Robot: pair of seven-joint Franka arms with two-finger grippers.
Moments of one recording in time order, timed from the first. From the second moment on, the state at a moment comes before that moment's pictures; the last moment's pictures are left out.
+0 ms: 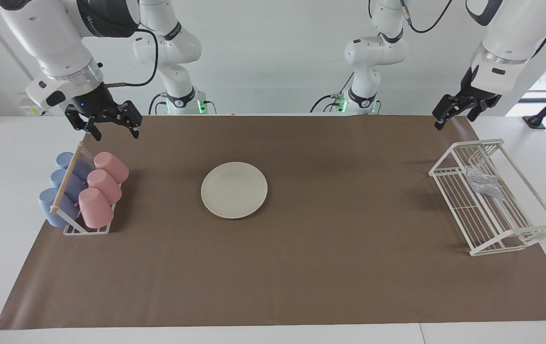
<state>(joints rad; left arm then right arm) 0.03 -0.01 -0.11 -1.55 0.02 1.51 -0.20 0.10 -0.01 -0.11 -1.61 0.03 1.59 -0.05</state>
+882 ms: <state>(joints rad) 0.02 -0.01 -0.10 -1.61 -0.04 1.54 -0.11 0.10 -0.01 -0.11 -1.61 0.02 1.59 -0.04</state>
